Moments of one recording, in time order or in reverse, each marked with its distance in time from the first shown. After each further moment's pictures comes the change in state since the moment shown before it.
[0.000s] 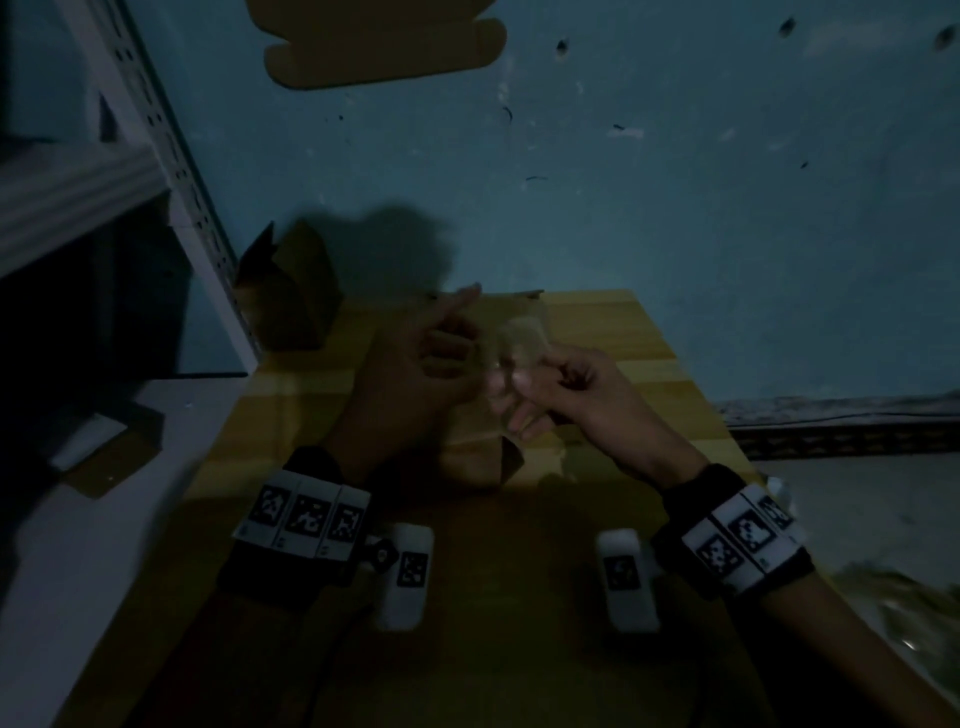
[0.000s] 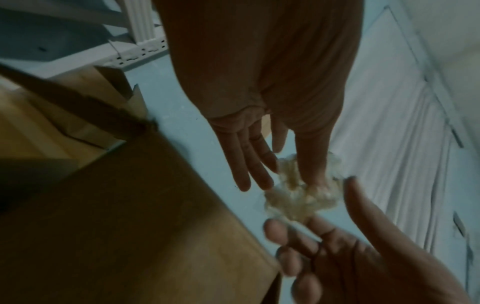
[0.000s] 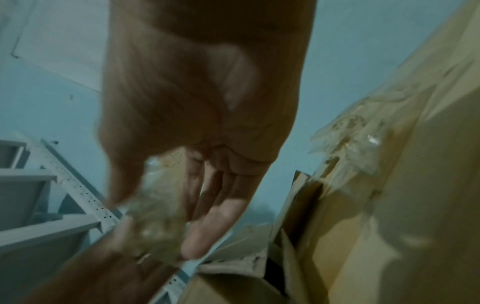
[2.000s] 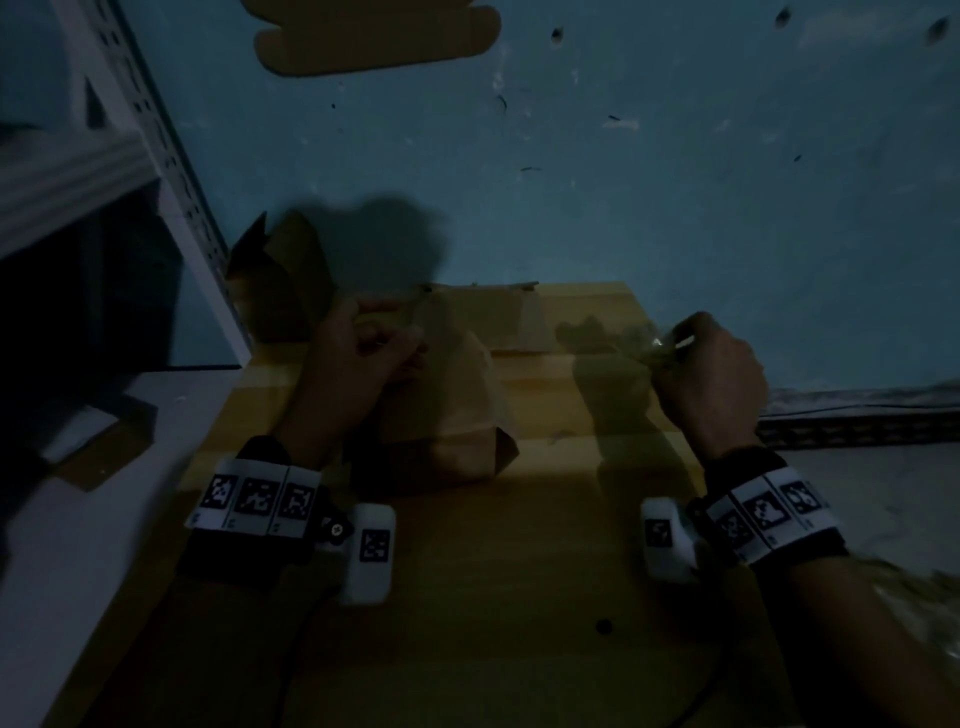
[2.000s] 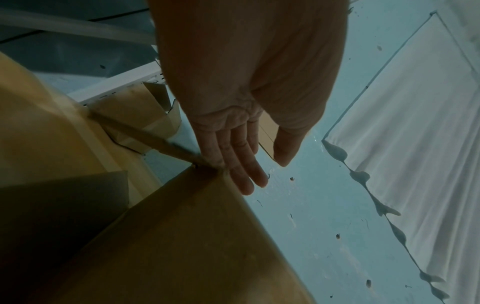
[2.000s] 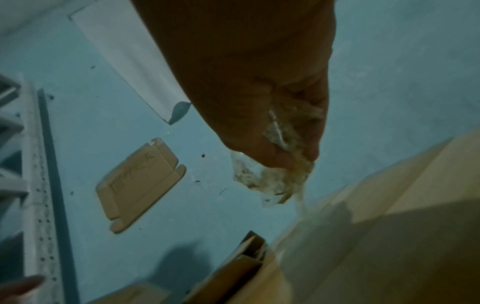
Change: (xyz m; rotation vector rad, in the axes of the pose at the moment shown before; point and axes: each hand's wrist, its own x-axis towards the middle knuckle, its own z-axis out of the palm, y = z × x) left_hand -0.006 -0.009 -0.025 -0.187 0.200 -0.235; right_hand -0.018 0.028 -0.081 -1.056 0.813 0.299
